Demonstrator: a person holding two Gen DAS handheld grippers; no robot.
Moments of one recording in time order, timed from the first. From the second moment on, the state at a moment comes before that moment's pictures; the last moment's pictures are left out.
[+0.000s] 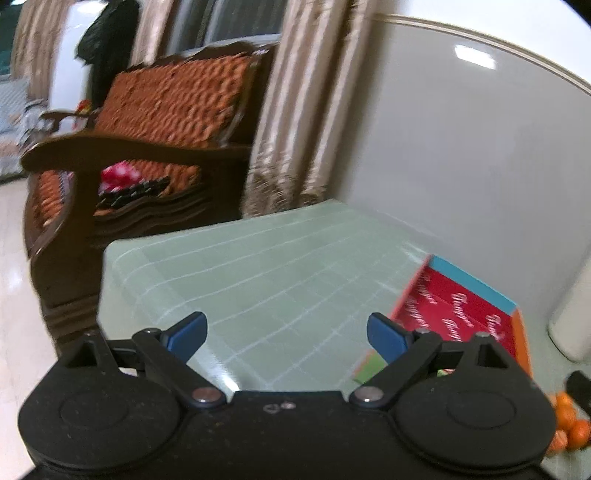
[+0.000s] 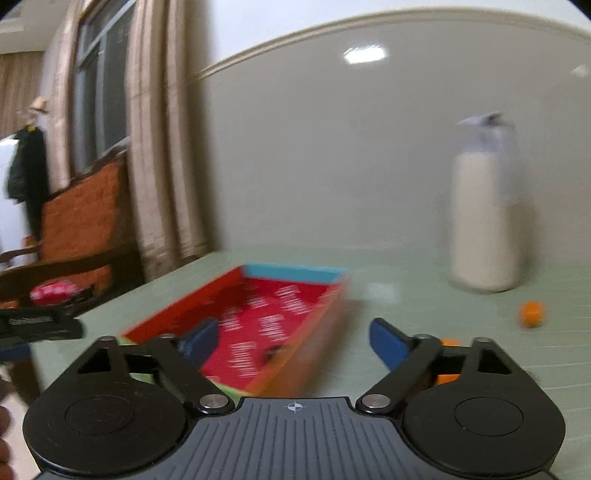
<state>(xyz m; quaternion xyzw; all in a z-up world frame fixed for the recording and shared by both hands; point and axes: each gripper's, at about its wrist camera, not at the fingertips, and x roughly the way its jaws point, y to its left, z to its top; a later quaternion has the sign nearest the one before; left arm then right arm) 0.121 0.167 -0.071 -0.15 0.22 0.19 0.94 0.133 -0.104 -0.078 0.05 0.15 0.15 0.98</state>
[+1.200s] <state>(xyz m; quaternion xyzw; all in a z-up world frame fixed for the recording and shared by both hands) 0.161 -0.093 -0.132 0.07 0.29 -0.13 0.94 0.068 -0.280 -0.109 0.14 0.12 -0.19 0.97</state>
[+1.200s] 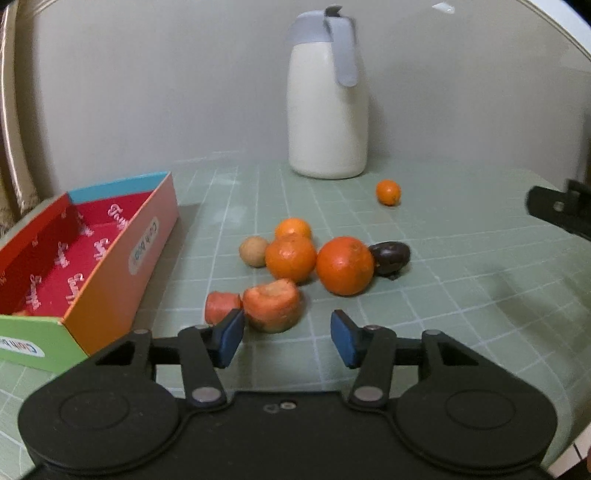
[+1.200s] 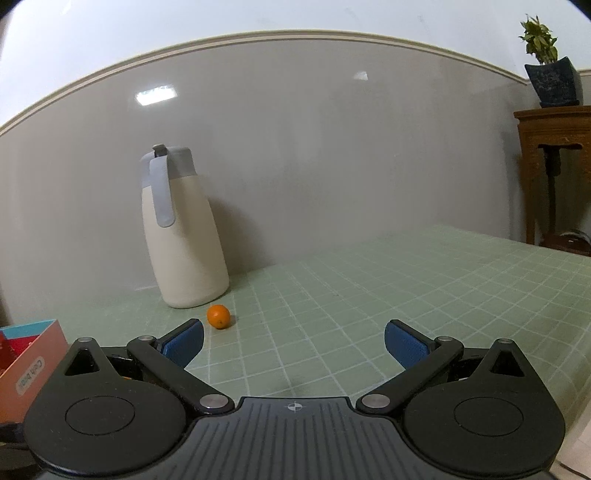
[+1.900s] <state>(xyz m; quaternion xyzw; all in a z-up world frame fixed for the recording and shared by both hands) 0.167 -0.090 -0.124 0.07 0.26 -0.12 0.96 0.073 -0.274 -0.111 0.15 0.14 -0.17 0.96</state>
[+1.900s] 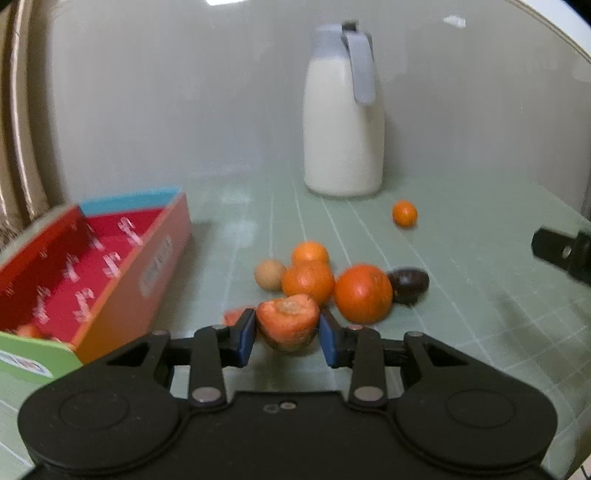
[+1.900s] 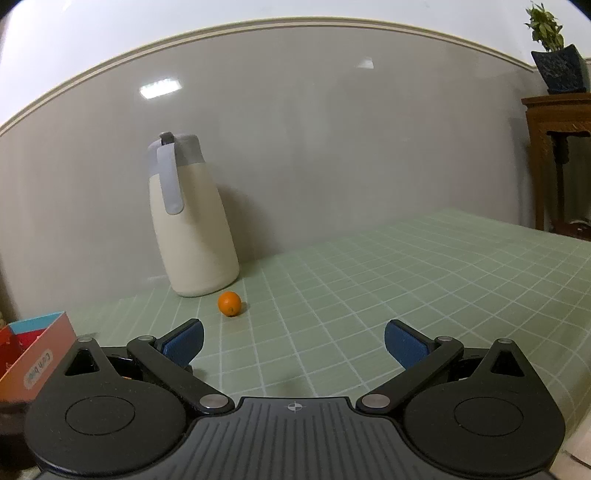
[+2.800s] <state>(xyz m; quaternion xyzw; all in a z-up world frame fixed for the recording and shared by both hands) 0.176 0.020 -0.093 0.01 0.24 0.12 0.96 0.092 -0.237 -0.117 0.10 0.14 -0.13 0.98</state>
